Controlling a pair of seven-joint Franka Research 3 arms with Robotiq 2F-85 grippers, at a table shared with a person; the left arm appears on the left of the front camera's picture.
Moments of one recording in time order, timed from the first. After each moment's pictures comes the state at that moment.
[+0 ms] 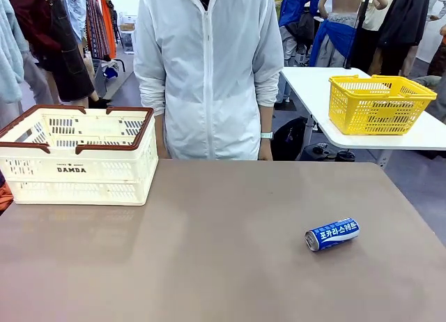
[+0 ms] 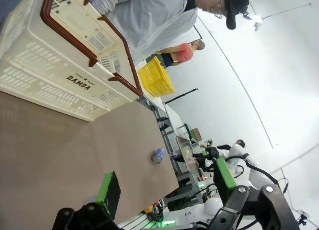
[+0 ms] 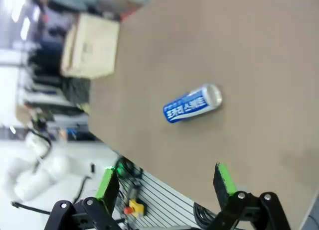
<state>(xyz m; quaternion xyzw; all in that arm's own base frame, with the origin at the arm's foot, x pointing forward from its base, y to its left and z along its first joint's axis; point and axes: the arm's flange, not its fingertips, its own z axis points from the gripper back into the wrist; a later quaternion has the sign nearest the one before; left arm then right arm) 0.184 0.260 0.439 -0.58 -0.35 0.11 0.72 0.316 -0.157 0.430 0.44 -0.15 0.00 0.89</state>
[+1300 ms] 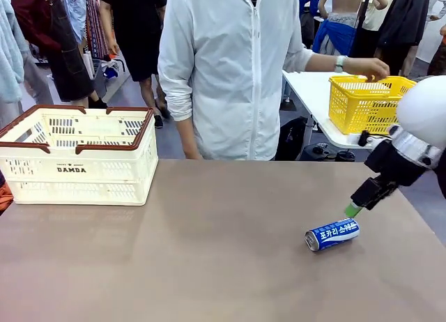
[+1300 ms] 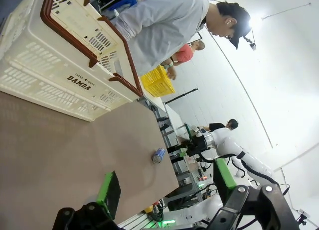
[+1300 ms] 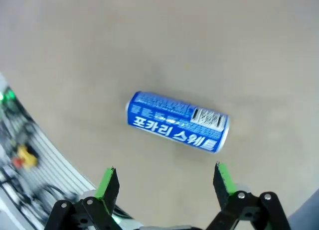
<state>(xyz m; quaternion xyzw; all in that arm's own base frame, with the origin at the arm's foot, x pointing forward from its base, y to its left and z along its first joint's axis) 0.184 0.260 0.439 -0.58 -0.35 0.11 0.72 0.403 0.039 0.404 0.15 -0.06 0.31 0.94</state>
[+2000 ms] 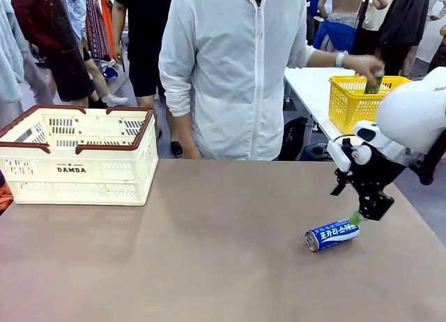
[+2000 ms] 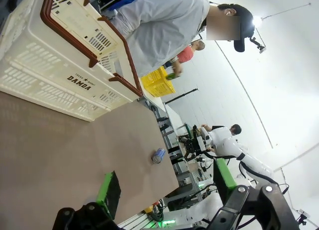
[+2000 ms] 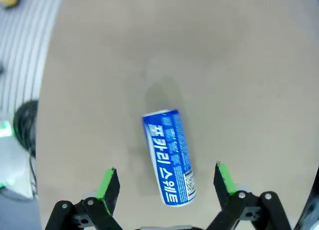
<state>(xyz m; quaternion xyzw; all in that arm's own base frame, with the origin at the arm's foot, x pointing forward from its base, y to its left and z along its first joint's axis) 0.184 0.260 0.439 -0.58 -0.35 0.11 0.72 0.398 0.069 0.397 0.11 -0.14 0.77 0.61</state>
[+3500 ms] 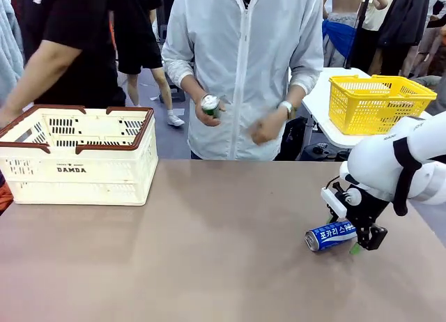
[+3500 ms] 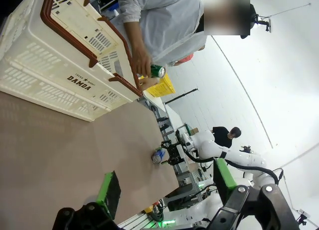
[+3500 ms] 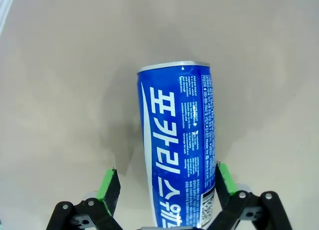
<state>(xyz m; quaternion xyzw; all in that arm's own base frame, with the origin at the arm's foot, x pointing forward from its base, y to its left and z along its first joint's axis) 0.184 0.260 0.439 -0.58 -0.35 0.11 0.72 0.420 0.058 0.291 0.08 -0.09 0.80 0.58</state>
